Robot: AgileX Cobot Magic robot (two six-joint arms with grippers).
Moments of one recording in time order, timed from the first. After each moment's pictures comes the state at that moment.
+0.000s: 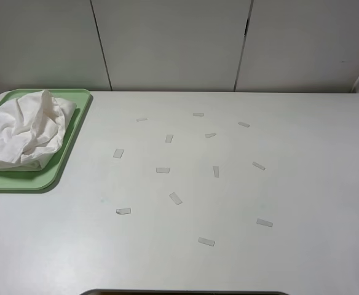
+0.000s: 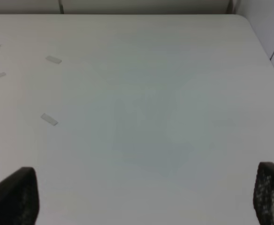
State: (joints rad) left arm 0.10 0.48 -0.78 -0.08 1.17 0.19; right arm -0.08 0.00 -0.49 0.00 1.03 -0.01
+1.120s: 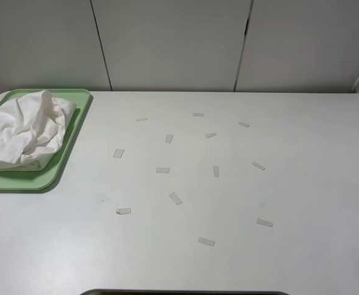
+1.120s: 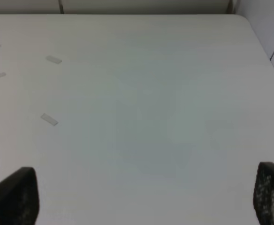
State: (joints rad) left arm -0.02 -0.01 -0.51 -0.12 1.08 0.26; right arm -0.08 0.00 -0.49 0.00 1.03 -0.01
